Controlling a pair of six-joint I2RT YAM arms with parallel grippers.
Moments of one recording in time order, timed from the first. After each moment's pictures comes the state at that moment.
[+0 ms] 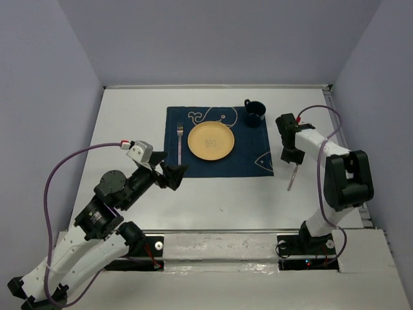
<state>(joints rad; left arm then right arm) -0.76 0.45 0.70 -0.26 -0.08 -0.25 0.19 1.73 1.13 -0.78 0.53 0.58</state>
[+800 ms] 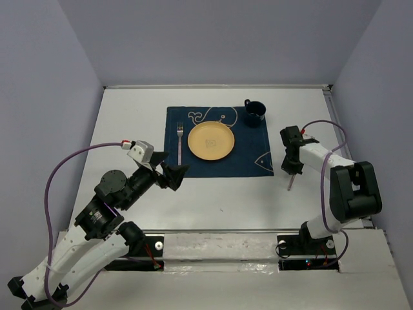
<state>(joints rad) -0.76 0.46 0.70 -0.26 -0.07 -0.25 0.18 1.55 0.89 -0.62 0.39 0.64</state>
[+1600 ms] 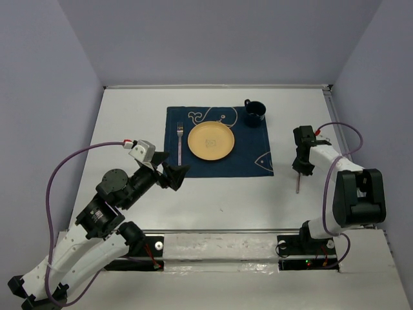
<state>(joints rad) -0.76 0.47 0.70 -0.26 -0.06 -0.25 0.05 1.49 0.87 -0.62 0.44 0.64</state>
